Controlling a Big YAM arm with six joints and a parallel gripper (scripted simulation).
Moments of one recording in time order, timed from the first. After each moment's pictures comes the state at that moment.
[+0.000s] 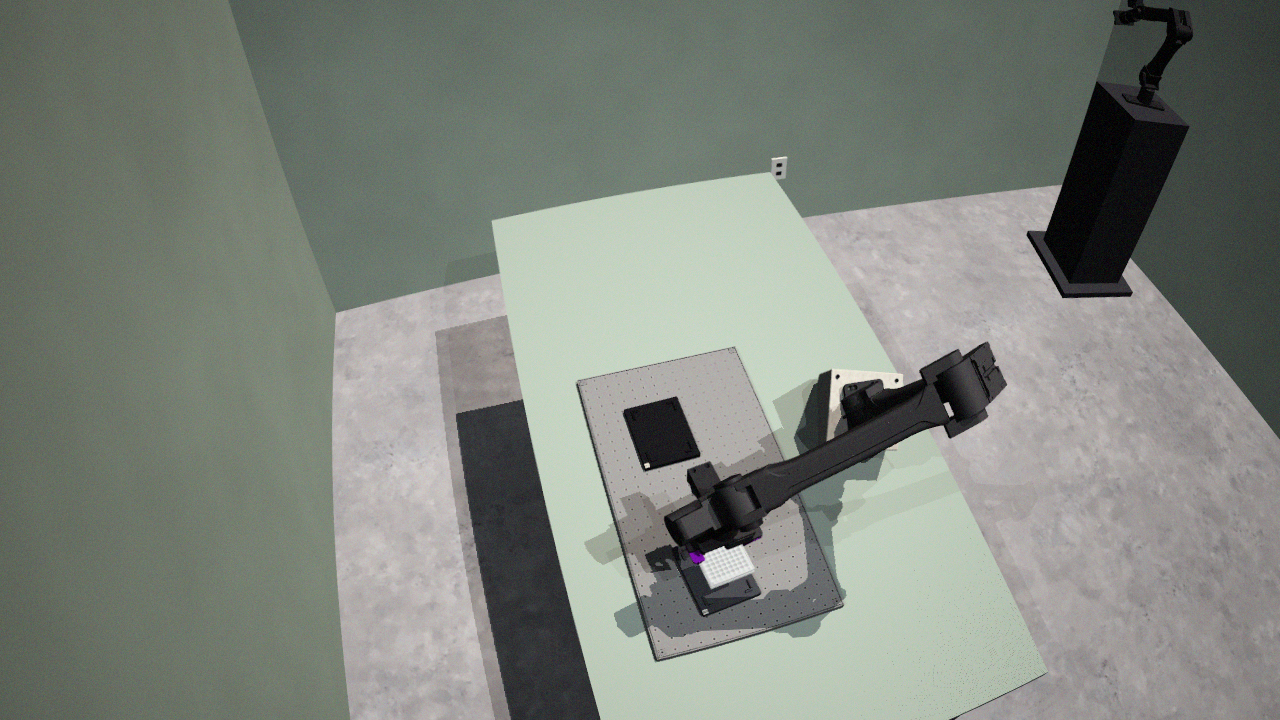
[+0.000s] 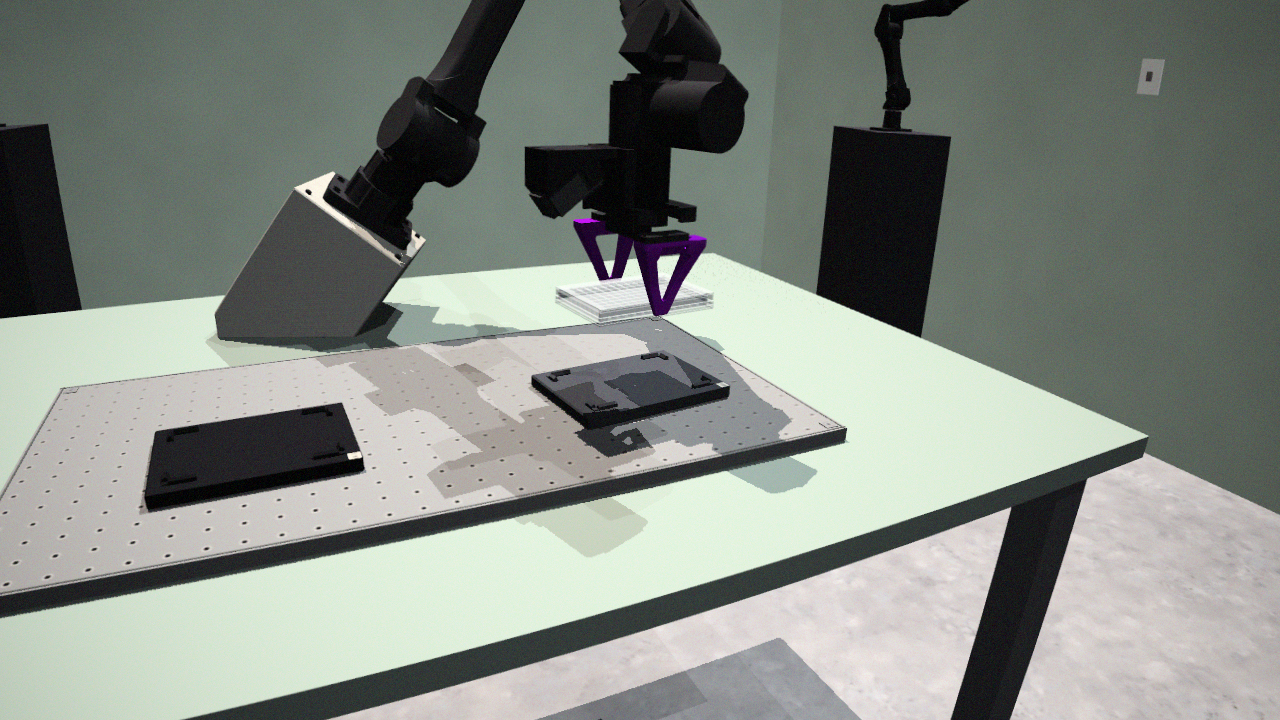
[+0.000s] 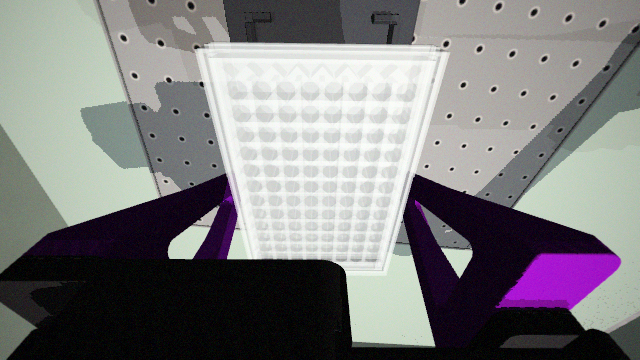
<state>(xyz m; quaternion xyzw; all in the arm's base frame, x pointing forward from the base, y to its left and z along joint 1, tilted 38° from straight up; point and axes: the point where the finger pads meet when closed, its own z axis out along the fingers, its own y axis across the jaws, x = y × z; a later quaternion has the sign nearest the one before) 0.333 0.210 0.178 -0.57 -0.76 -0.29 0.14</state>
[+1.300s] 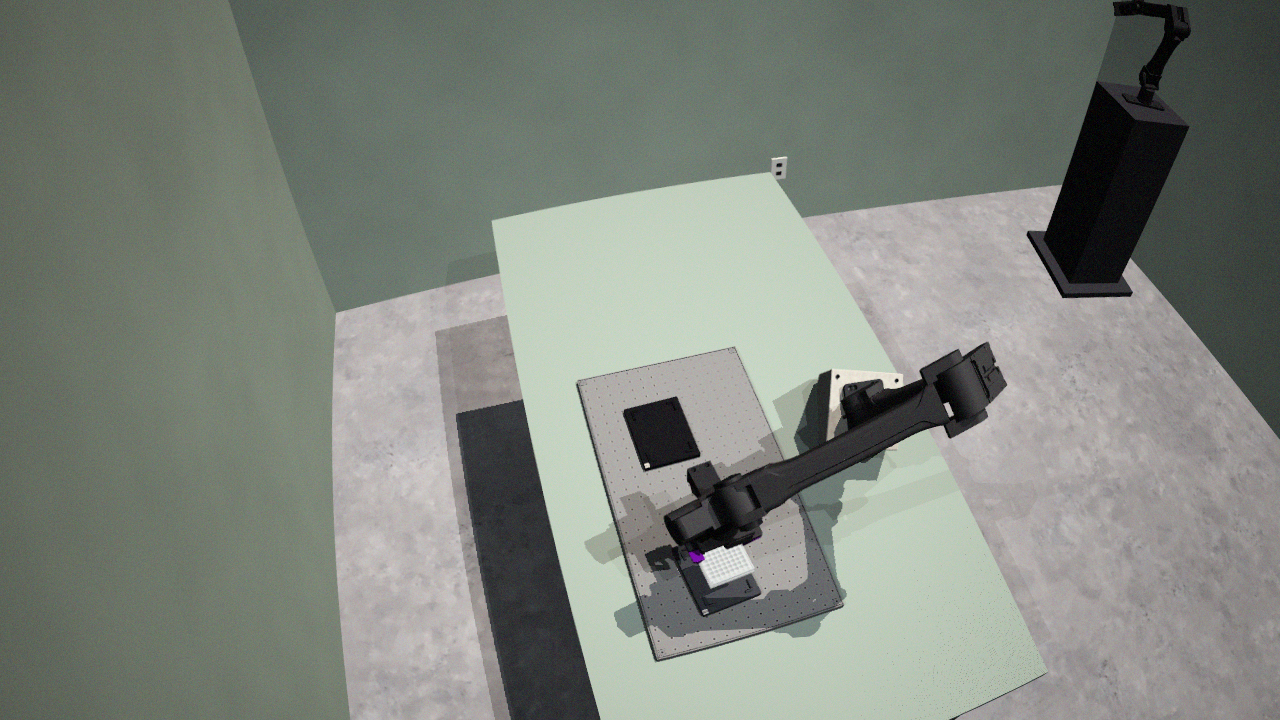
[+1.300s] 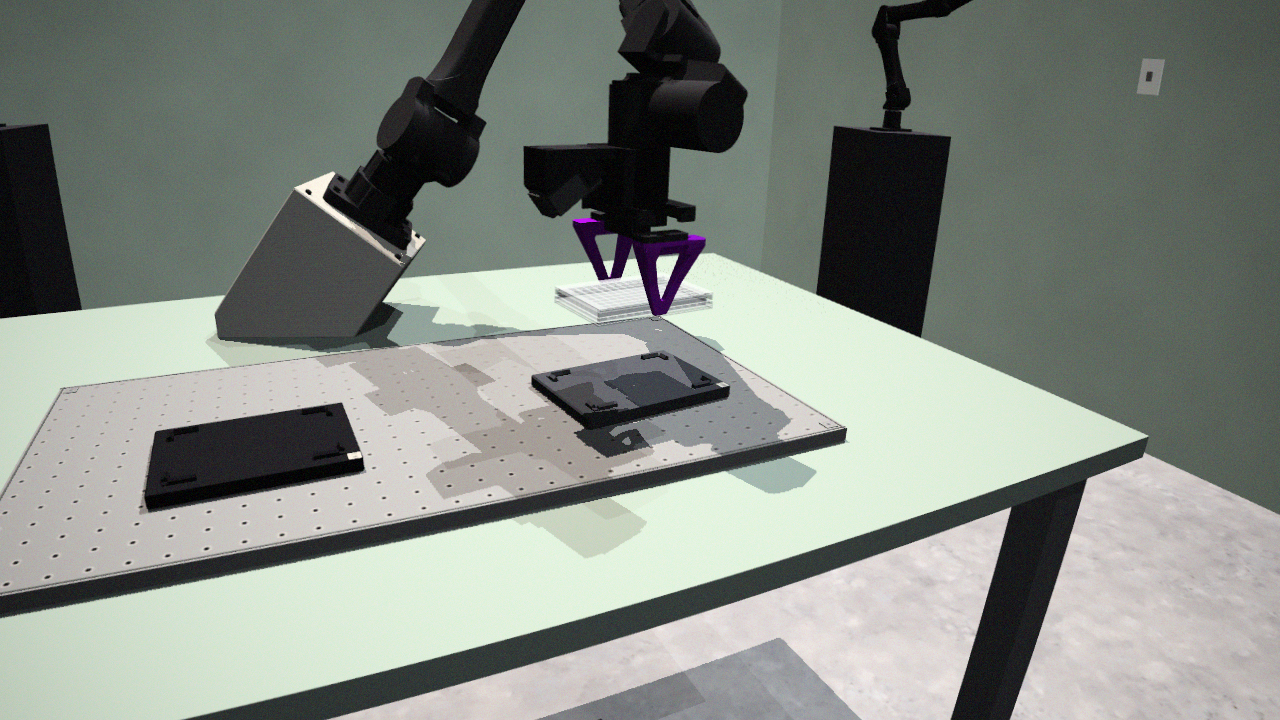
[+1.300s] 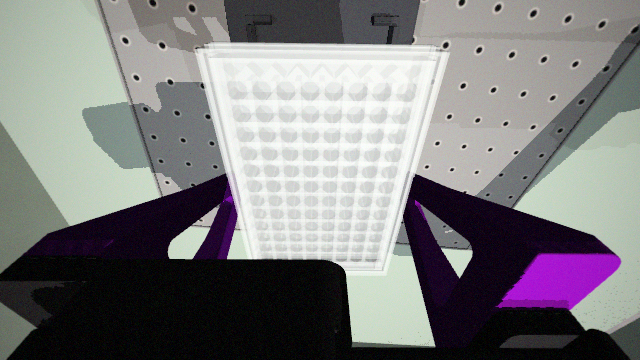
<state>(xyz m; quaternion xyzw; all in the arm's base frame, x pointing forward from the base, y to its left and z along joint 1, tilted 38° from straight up) 0.333 0.209 0.178 -0.57 -0.76 -0.29 0.14</state>
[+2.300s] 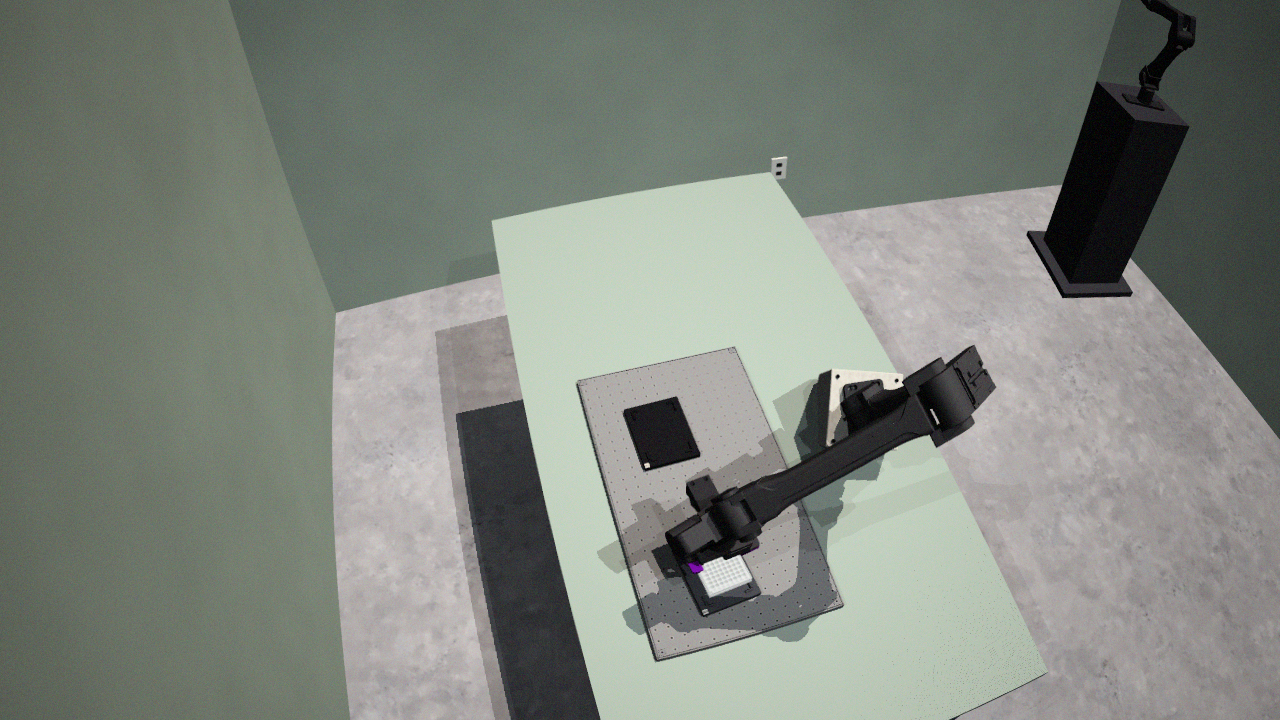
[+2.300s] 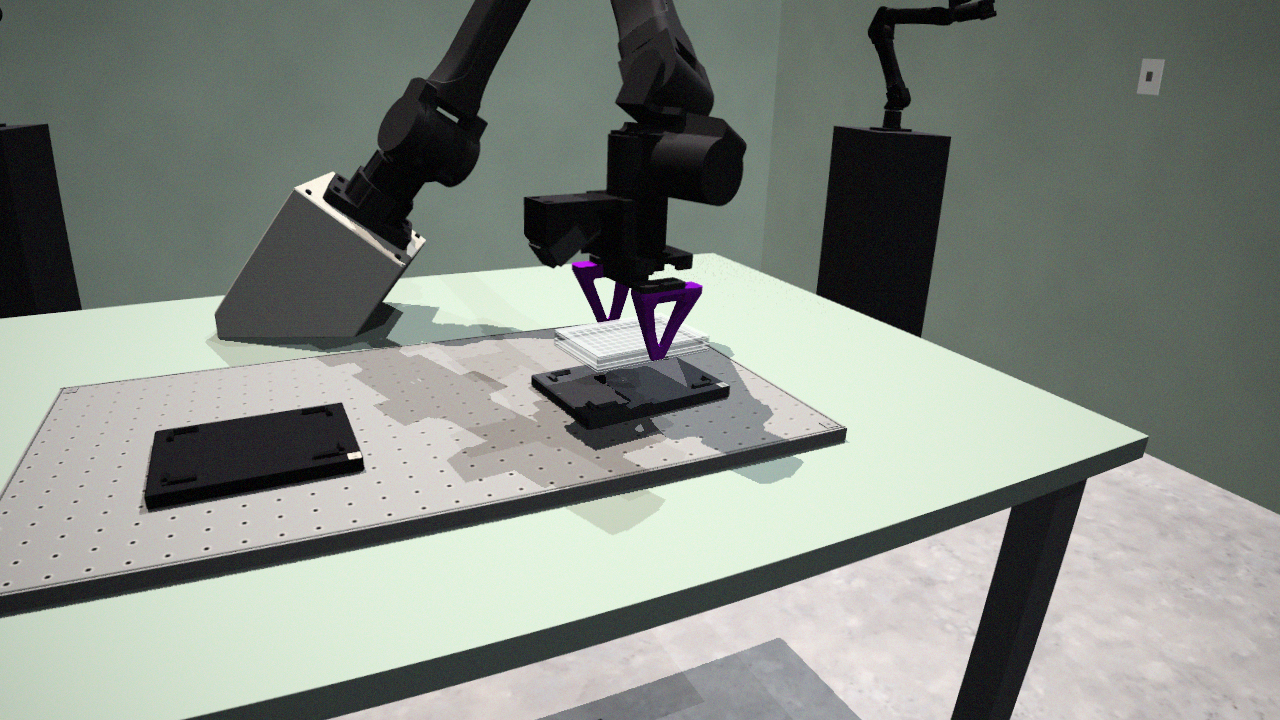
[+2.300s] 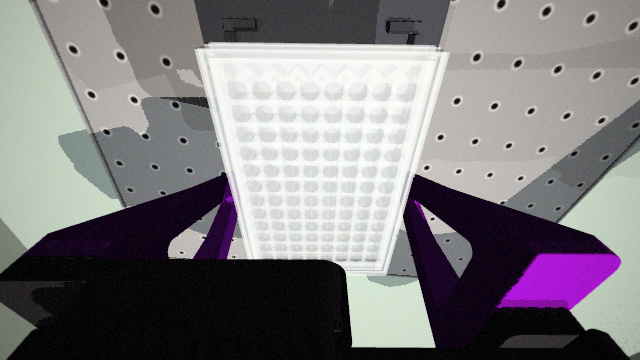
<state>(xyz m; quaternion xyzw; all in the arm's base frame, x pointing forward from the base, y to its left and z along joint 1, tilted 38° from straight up) 0.339 0.235 0.143 -0.56 -0.76 -0.29 0.14</state>
